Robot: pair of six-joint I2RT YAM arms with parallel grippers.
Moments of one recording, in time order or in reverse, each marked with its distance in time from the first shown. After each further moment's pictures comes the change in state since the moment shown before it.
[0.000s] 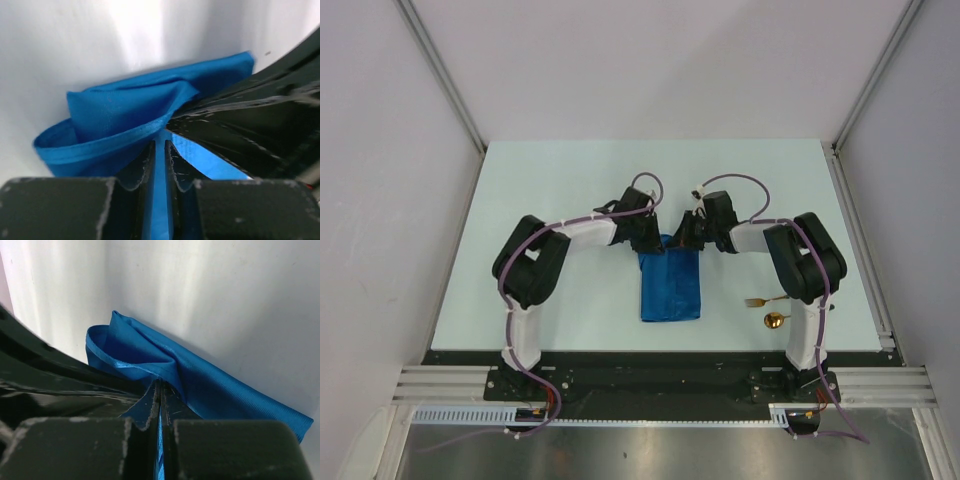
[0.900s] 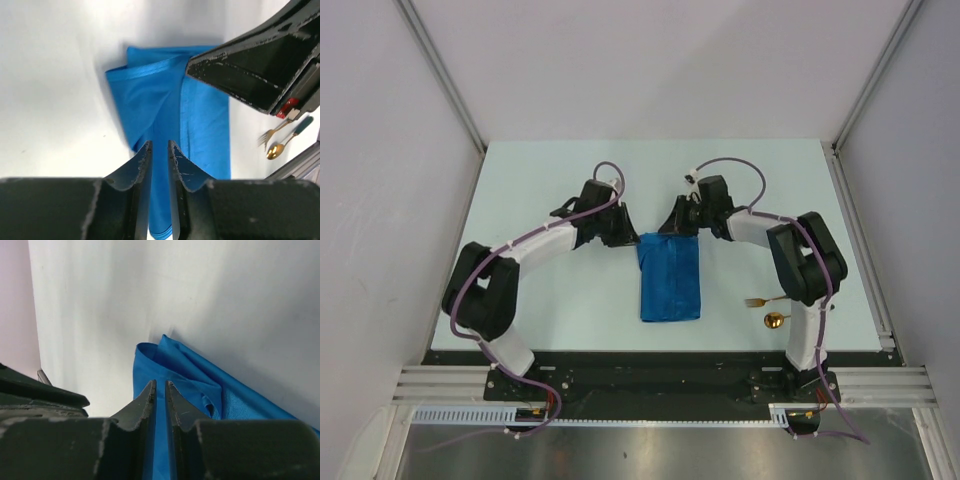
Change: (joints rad) left arm 0.103 -0.333 -0.186 -0.047 0.014 0.001; right arm 0.014 -0.032 0.135 -0.109 -0.018 -0.015
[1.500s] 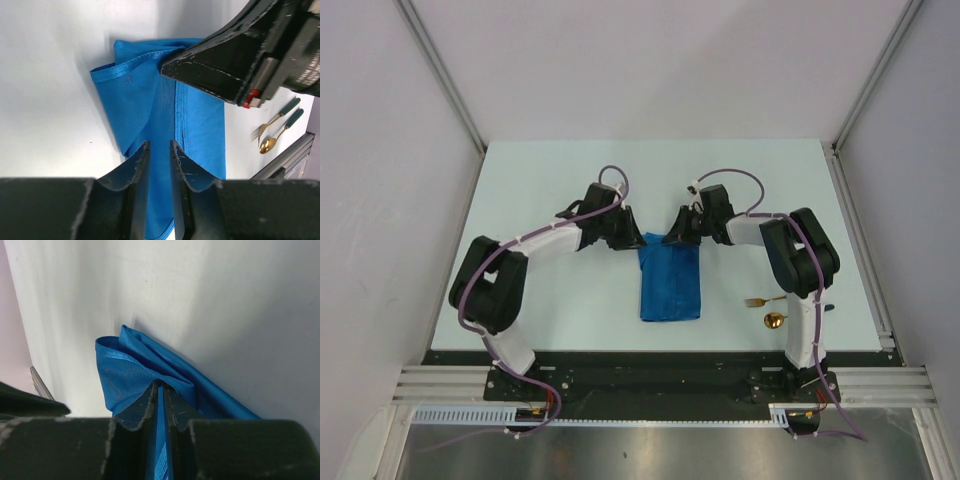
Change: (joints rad) left arm 0.000 0.041 -0.026 0.057 0.063 -0.022; right arm -0.023 0.095 -0.027 0.035 -0.033 0.002
